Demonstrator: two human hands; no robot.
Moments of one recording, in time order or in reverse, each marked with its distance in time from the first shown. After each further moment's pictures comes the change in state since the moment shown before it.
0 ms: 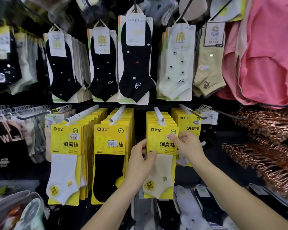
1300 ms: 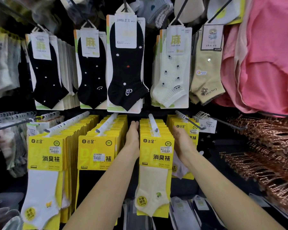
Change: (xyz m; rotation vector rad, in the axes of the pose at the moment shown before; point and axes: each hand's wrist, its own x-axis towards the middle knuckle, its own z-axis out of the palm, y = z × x) left_hand 0.130 0.010 0.020 -0.774 0.038 -0.563; right_hand 0.061 -0.001 0.012 0.731 -0.239 0.242
